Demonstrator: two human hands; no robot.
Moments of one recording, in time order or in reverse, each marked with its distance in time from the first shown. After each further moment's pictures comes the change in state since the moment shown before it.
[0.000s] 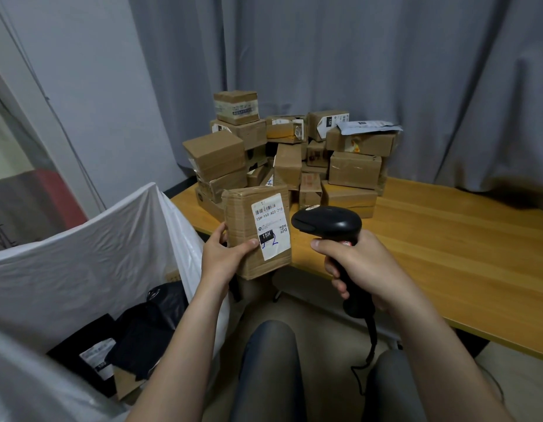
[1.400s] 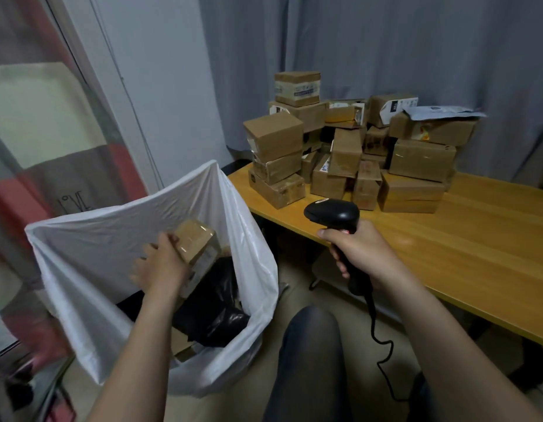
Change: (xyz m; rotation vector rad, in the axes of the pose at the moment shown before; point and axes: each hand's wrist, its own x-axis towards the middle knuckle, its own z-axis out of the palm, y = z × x) left_hand 0.003 -0.045 -0.202 1.036 0.371 -0.276; right_hand 0.051 0.016 0.085 -0.058 -0.060 0.013
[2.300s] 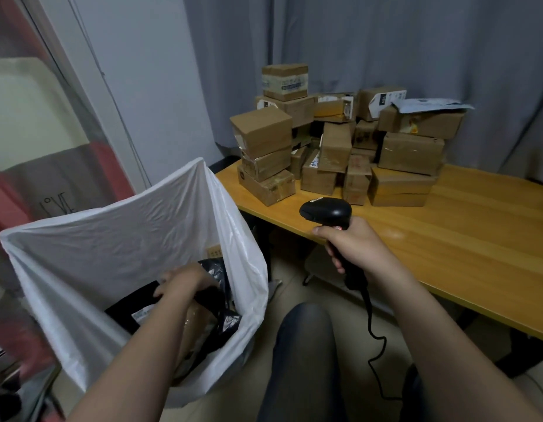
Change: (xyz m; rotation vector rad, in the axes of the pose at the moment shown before) left_hand 0.082 -0.001 0.118 0.412 -0.510 -0.051; right_hand 0.012 0.009 -0.010 -0.030 0.027 0.053
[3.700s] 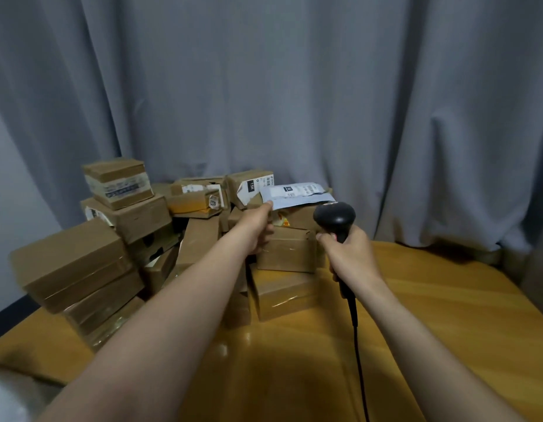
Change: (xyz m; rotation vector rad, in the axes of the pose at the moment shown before) left_hand -0.176 0.541 -0.168 -1.001 -0.322 0.672; right_hand 0.178 -0.003 -0.268 0.017 0.687 -0.190
